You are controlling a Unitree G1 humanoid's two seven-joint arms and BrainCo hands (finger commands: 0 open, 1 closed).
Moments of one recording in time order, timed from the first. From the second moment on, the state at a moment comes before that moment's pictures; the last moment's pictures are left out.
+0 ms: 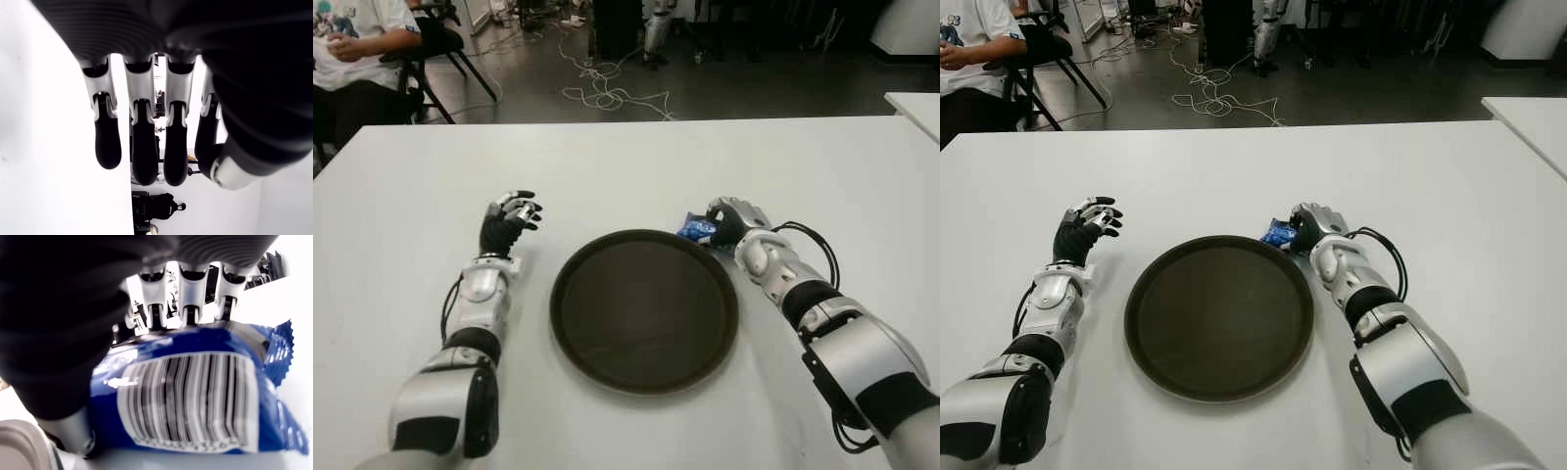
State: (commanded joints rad) left arm -0.64 0.12 0.21 1.24 -0.06 -0.57 -0.06; right arm -0.83 -0.16 0.43 1.34 -0.60 -0.12 -0.23
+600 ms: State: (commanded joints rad) left arm -0.63 0.12 0.21 1.23 -0.06 -0.57 -0.07; right arm -0.83 -0.16 0.43 1.34 -0.60 -0.11 -0.22
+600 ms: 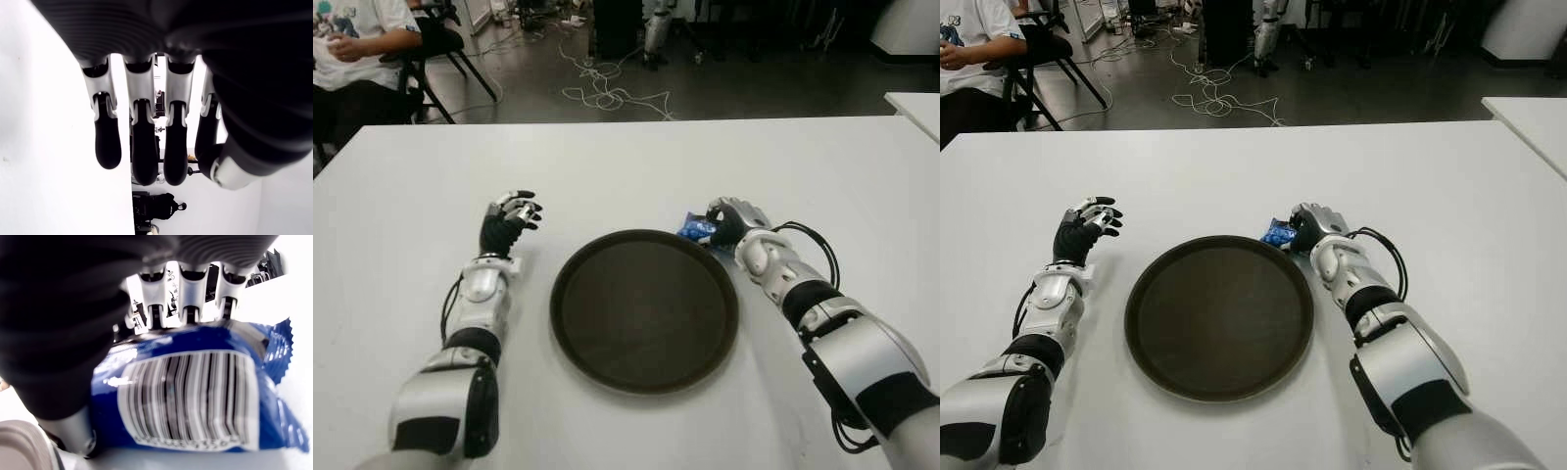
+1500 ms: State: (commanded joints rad) left arm -0.63 0.12 0.22 1.24 -0.06 -0.57 -0.07; right arm -0.88 -0.20 0.35 1.28 -0.53 -0.16 -0.26
